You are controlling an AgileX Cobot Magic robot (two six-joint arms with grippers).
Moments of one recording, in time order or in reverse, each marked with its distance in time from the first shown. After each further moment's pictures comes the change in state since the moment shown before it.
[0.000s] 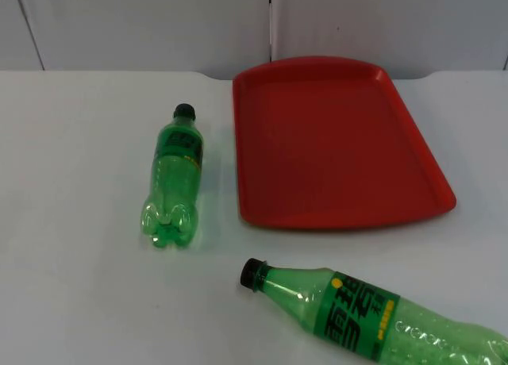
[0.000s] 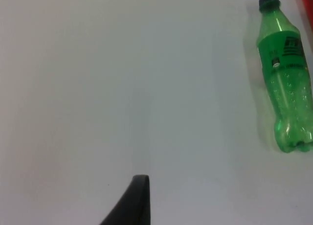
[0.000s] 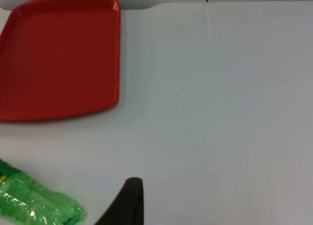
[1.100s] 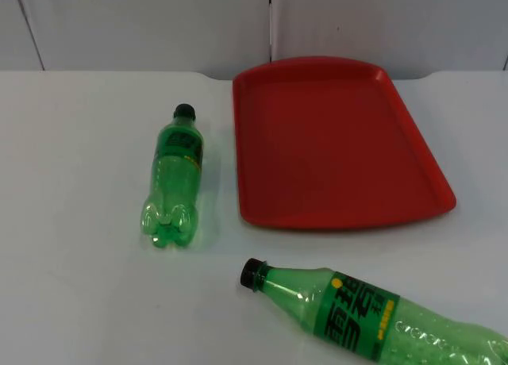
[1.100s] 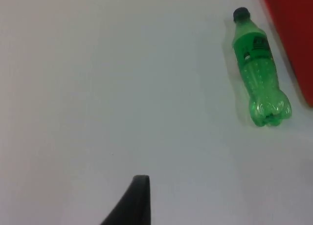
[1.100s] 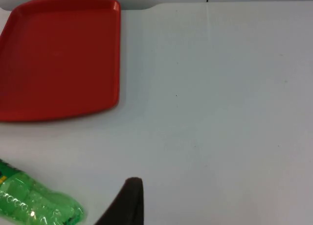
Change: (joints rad) right arm 0.000 0.000 0.000 0.000 0.000 0.000; left arm 0.000 -0.445 0.009 0.004 0.325 0.000
